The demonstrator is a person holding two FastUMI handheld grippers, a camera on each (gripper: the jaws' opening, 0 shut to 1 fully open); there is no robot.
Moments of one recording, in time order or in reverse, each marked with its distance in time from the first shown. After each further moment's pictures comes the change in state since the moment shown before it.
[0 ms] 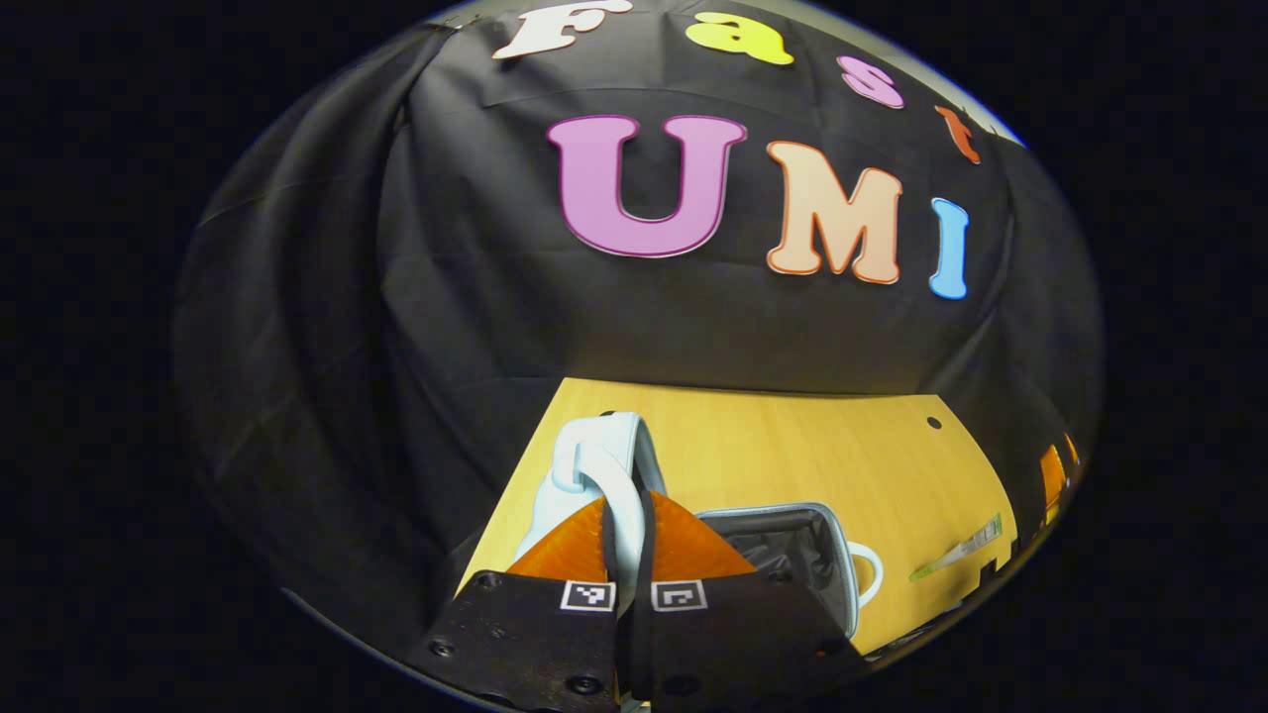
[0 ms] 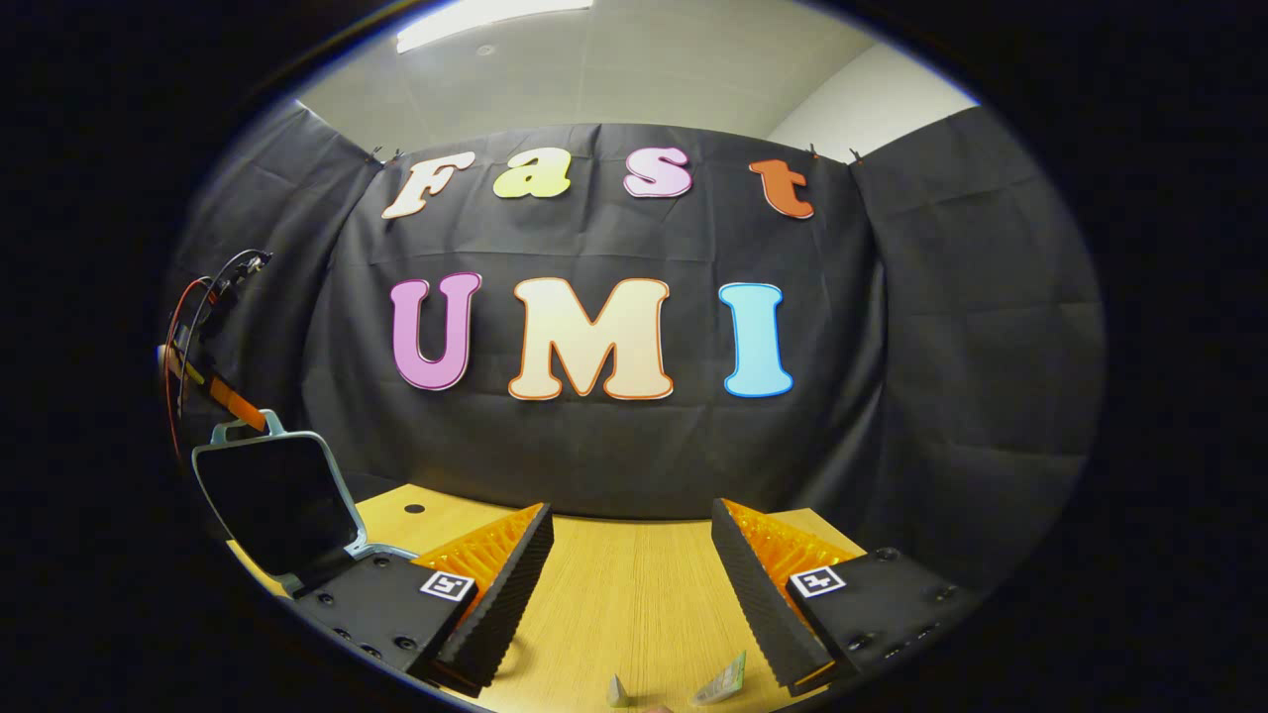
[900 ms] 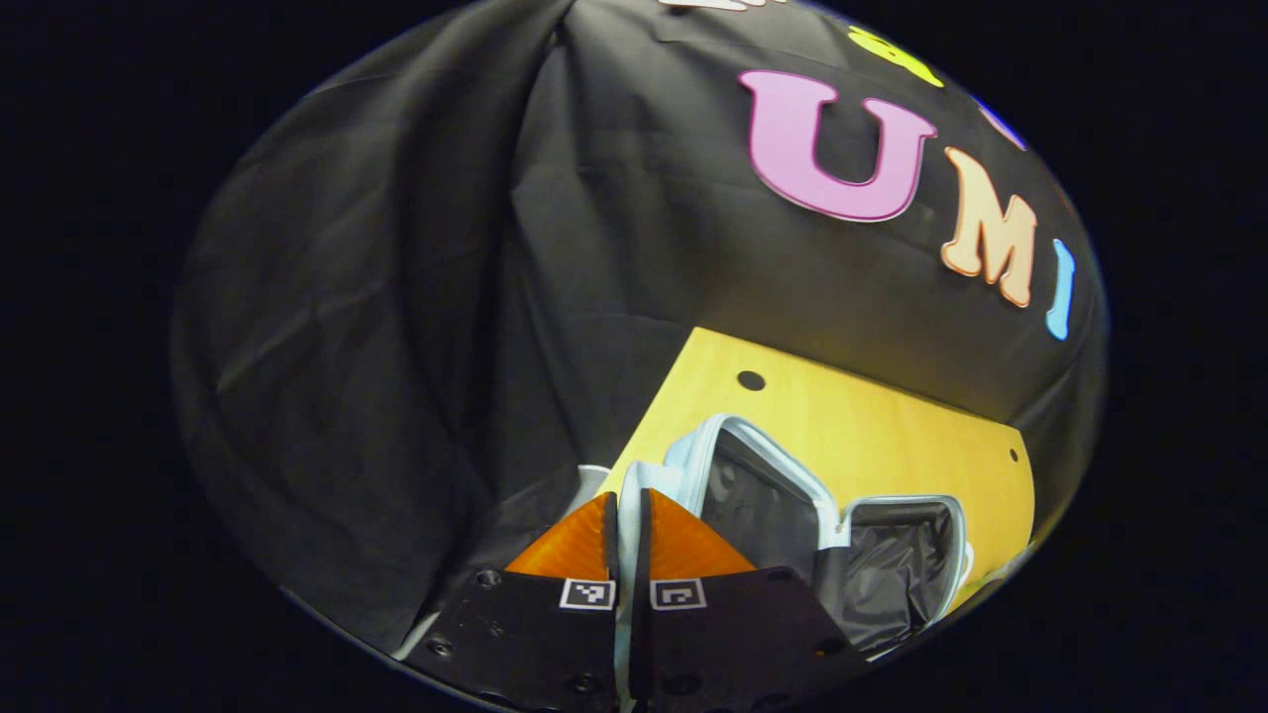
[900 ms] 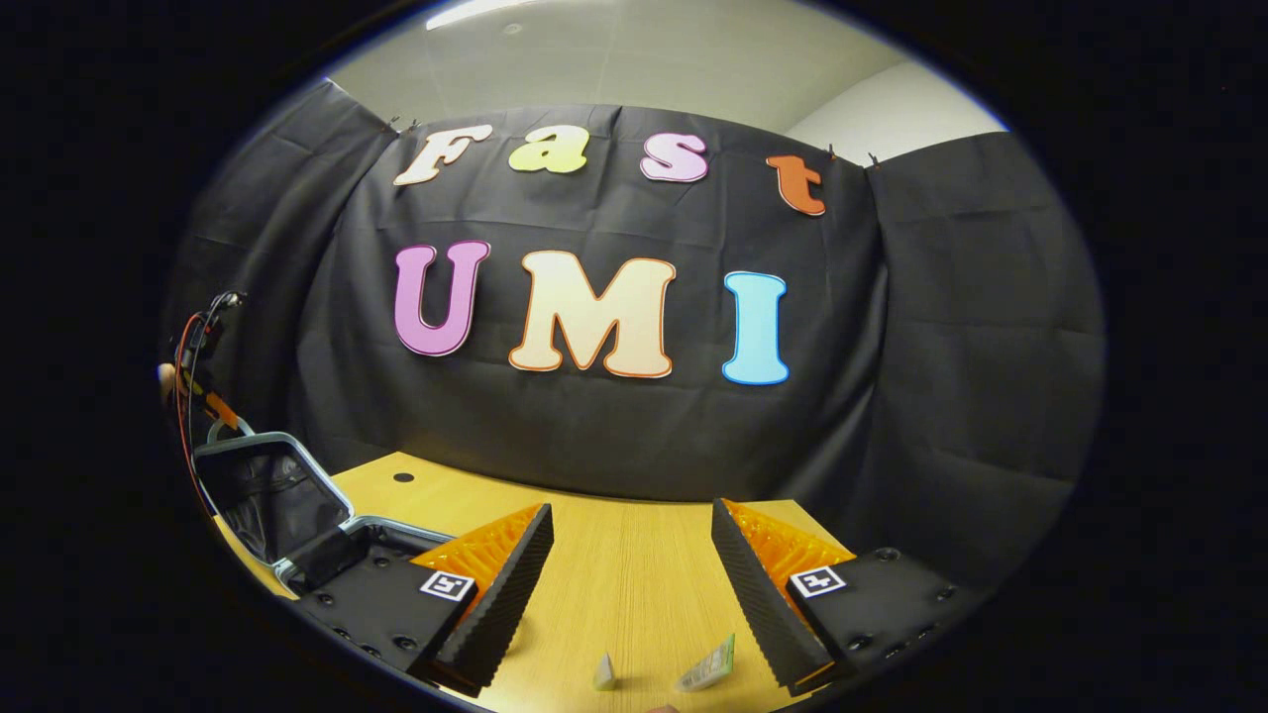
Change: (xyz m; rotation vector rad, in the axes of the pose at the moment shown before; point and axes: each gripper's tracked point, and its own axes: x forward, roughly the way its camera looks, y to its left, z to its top) left arm 0.046 0.157 -0.087 -0.190 0.120 0.239; right arm -0.013 0.003 -0.012 -0.068 0.065 -0.024
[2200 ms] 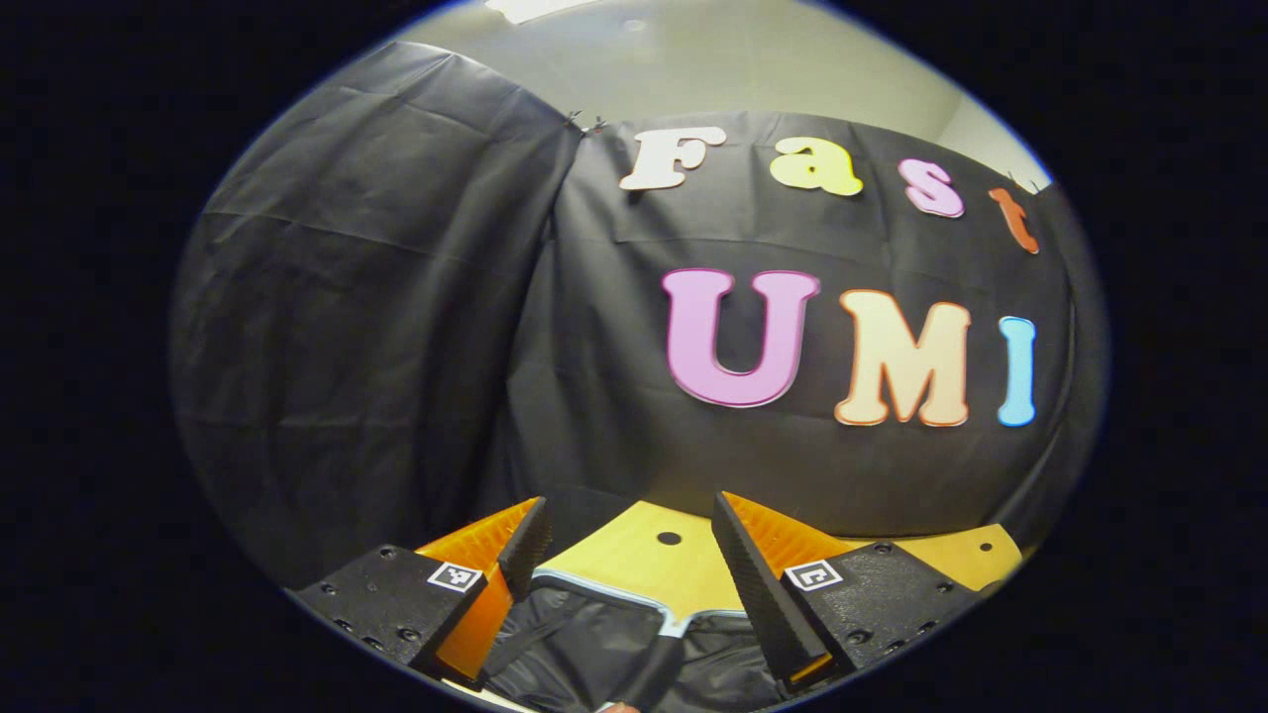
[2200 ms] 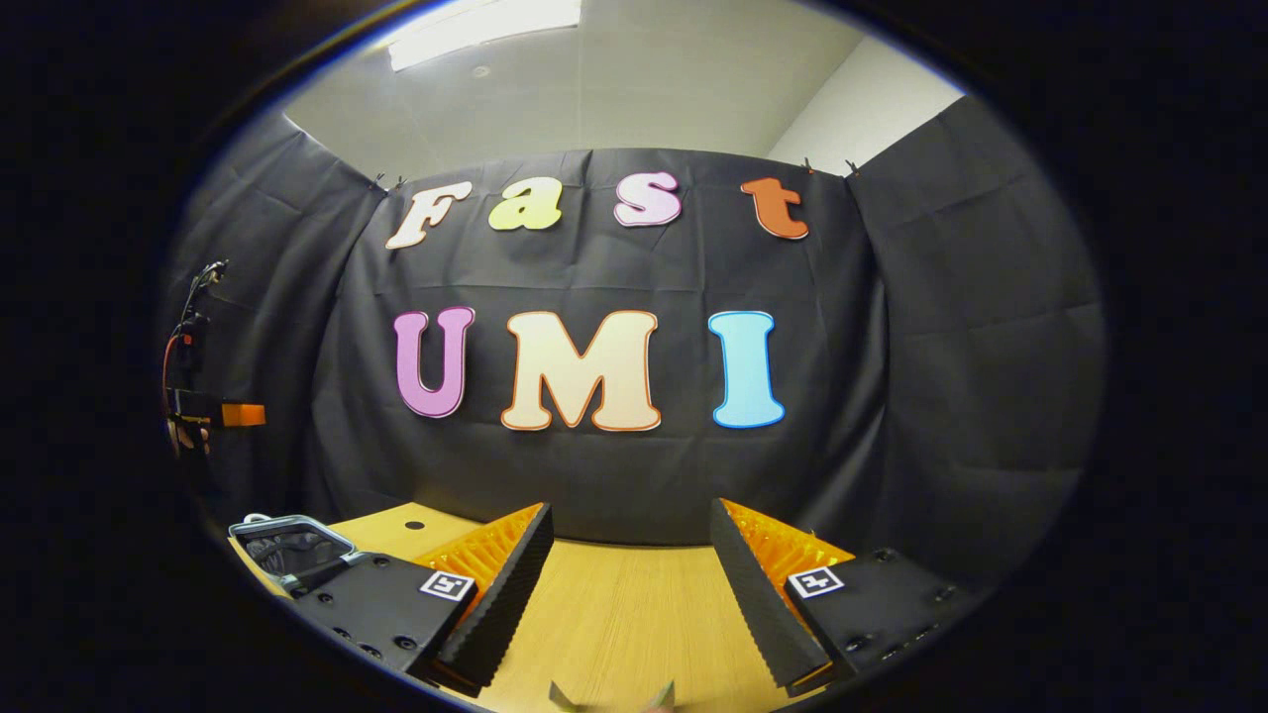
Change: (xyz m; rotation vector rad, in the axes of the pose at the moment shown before) left arm -0.170 -0.200 0.068 -0.016 -0.654 0.001; right arm 0.014 -0.081 0.045 0.105 -0.149 0.076
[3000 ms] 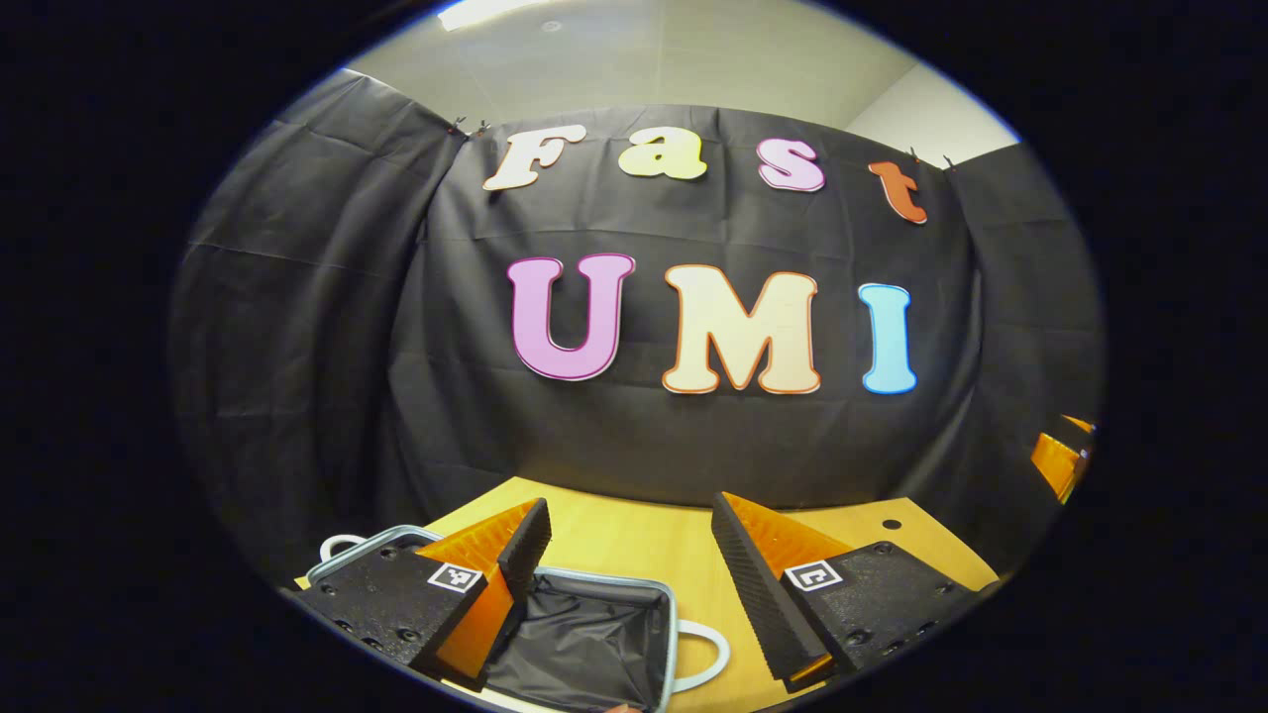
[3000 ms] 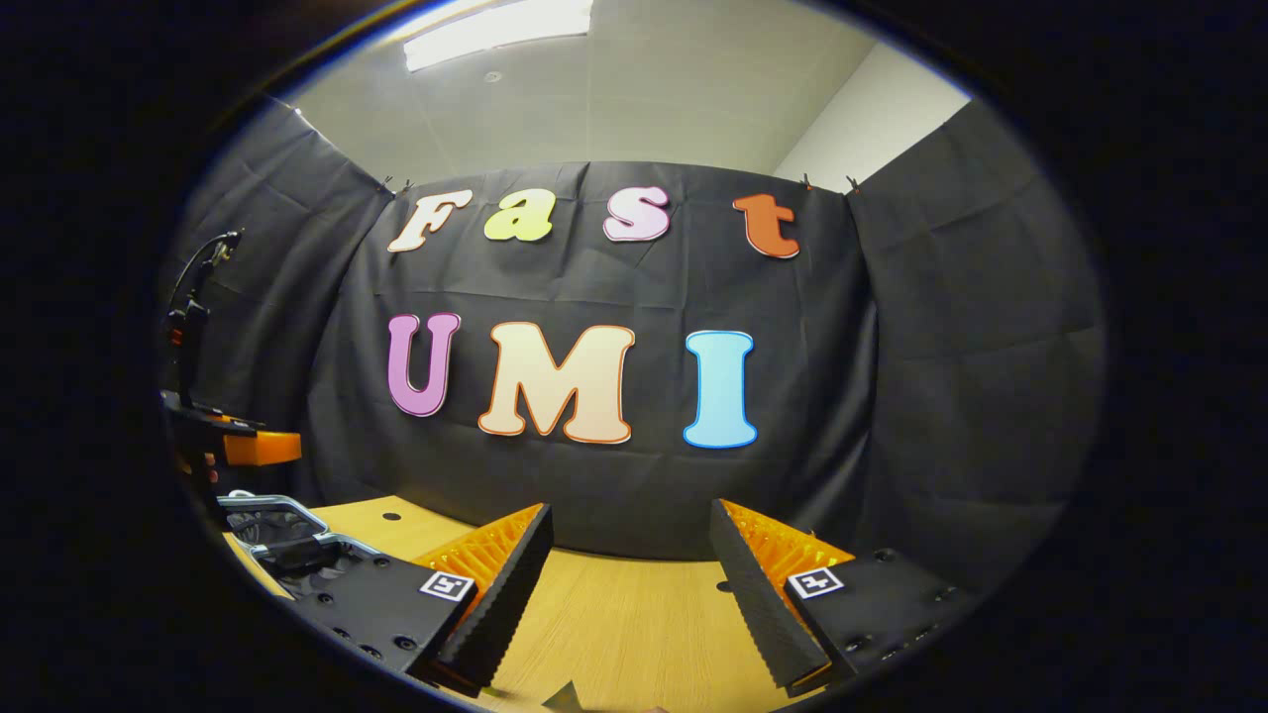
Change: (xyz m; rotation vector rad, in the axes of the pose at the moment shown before) left arm -0.078 -0.192 -0.041 0.047 0.054 -0.246; right arm -0.005 -0.071 0.012 -0.043 -0.027 0.028
